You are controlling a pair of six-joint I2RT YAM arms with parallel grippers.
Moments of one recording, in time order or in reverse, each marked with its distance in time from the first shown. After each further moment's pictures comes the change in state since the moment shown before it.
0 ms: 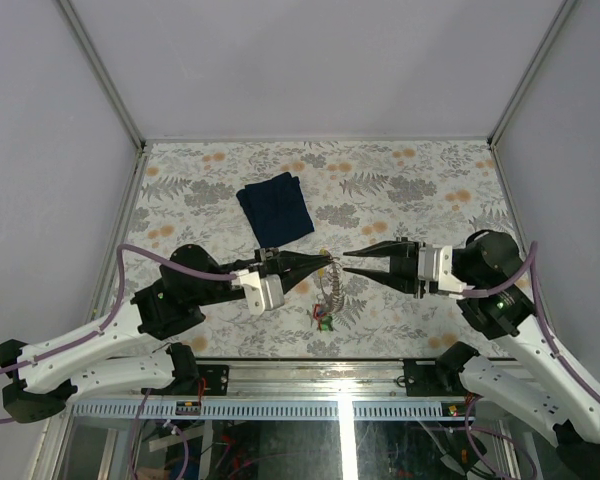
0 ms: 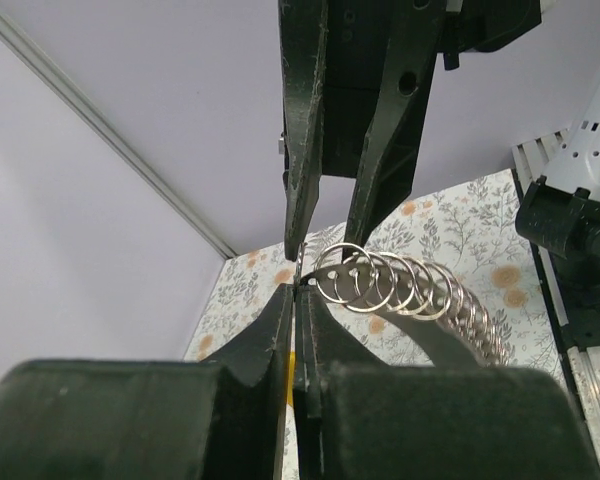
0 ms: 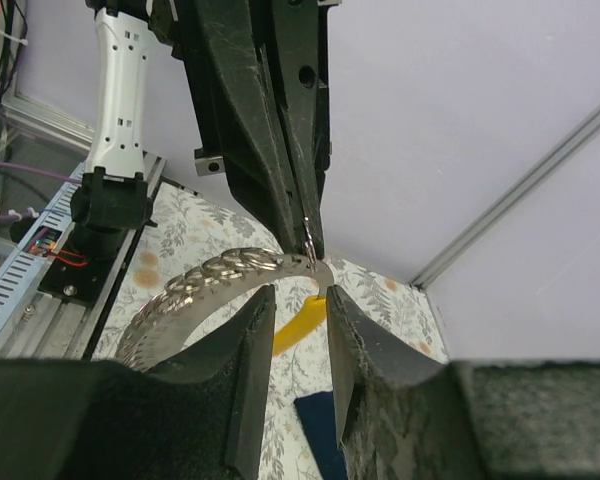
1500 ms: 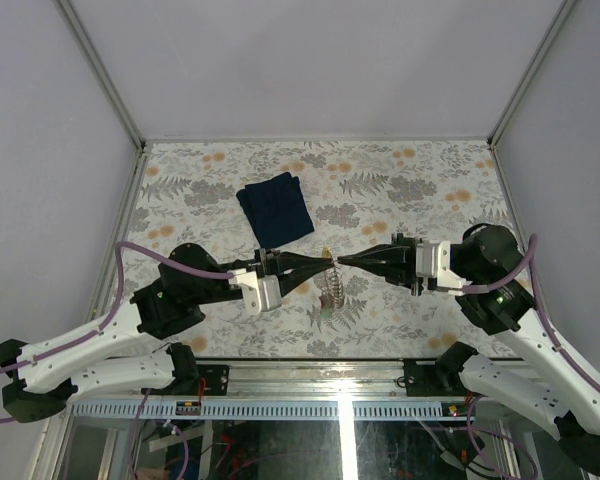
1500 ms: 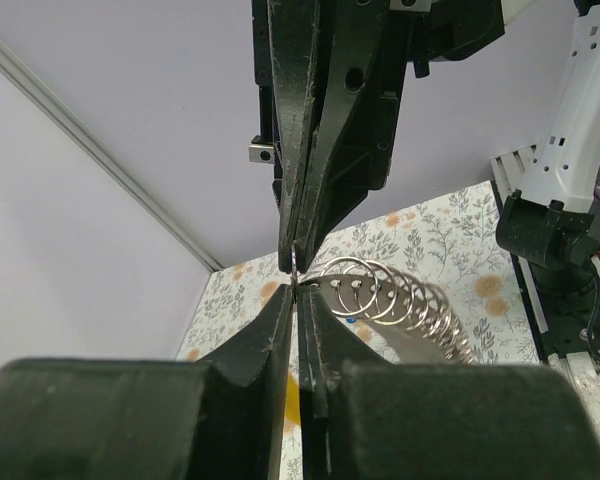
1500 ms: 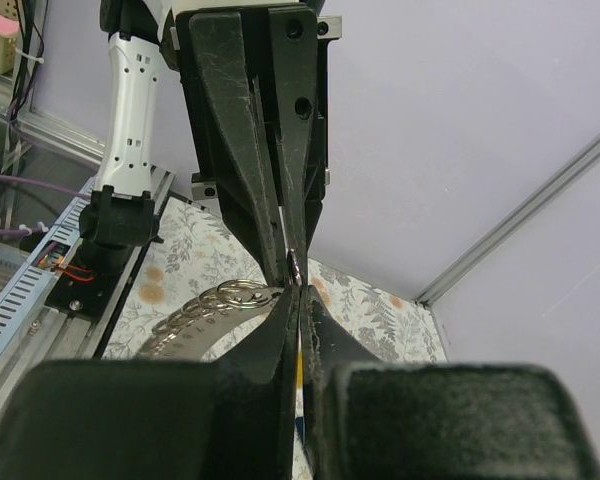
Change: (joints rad) left arm 0.000 0.005 0.013 0.006 0.040 -0.024; right arm 0.056 0.046 0.064 -0.003 0.014 0.004
